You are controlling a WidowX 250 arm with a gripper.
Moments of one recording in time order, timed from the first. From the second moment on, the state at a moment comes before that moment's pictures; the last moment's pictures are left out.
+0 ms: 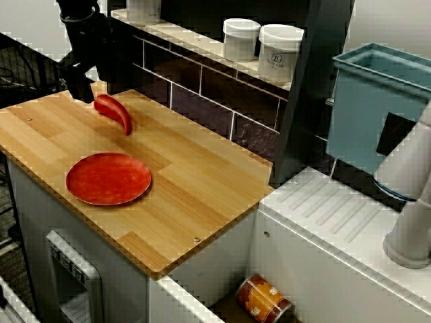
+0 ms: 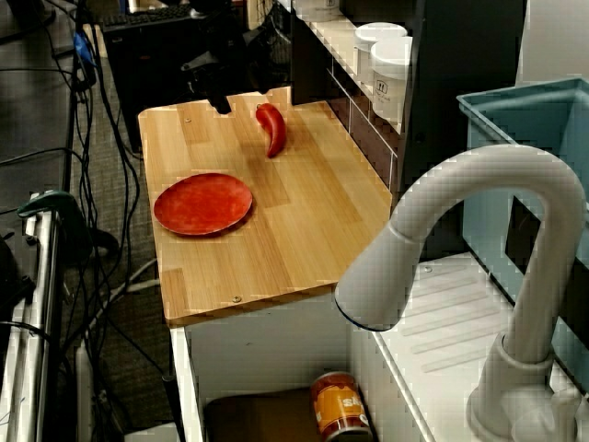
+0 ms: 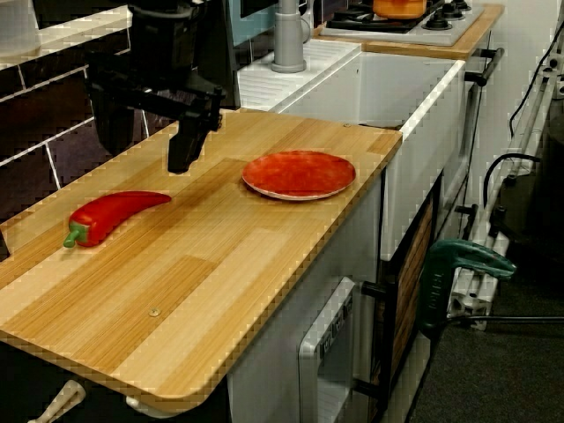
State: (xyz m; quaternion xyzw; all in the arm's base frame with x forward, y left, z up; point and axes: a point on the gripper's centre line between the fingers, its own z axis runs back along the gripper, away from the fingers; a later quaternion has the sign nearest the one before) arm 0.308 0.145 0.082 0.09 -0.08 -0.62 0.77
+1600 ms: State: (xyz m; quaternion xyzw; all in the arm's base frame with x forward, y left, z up) arm 0.342 0.165 0.051 0.06 0.02 -0.65 0.76
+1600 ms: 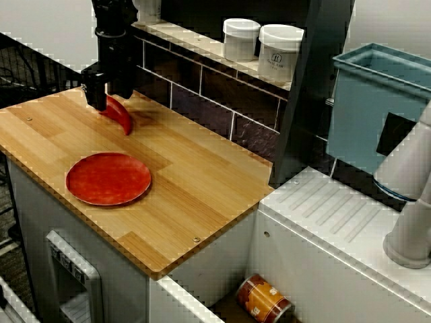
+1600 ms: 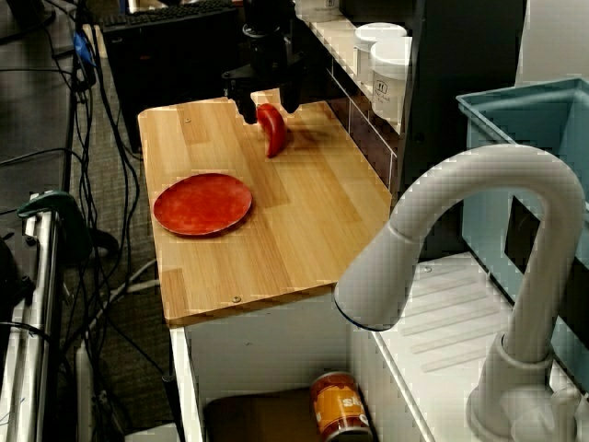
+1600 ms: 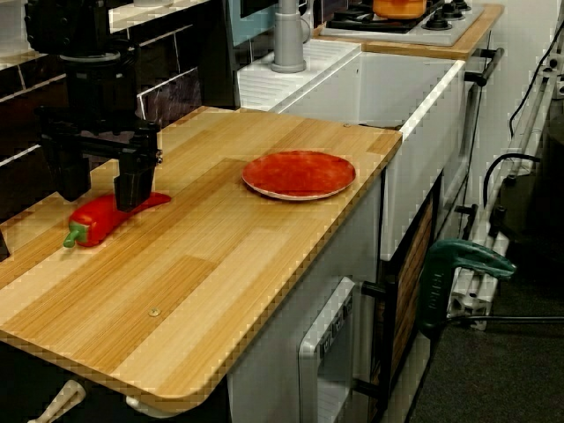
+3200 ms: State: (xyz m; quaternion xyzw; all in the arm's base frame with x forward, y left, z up) arm 0.305 0.149 0.071 0.05 0.01 -0.64 0.77
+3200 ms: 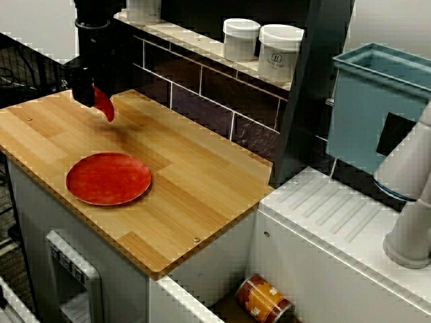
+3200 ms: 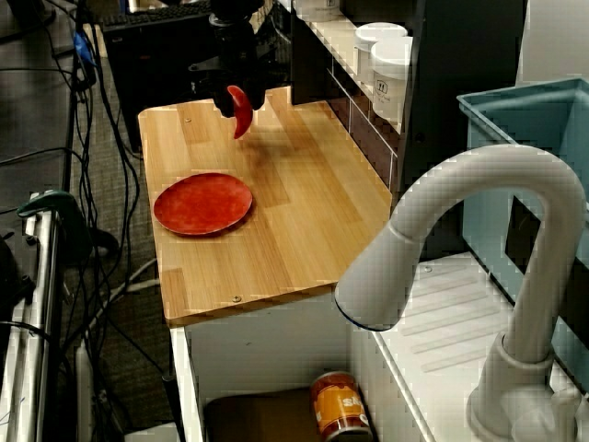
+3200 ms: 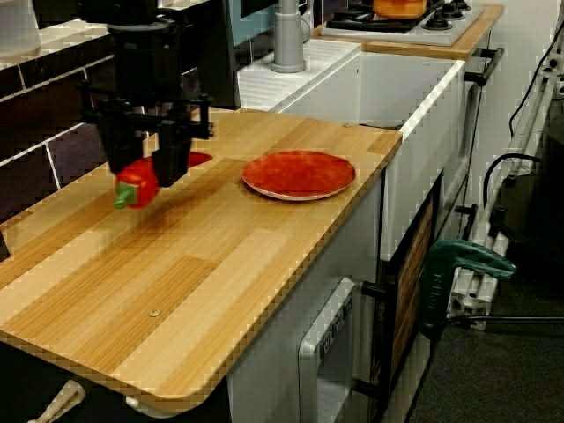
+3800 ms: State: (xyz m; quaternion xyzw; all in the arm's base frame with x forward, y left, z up) arm 0.272 0.103 0.086 0.05 0.02 -0.66 0.75
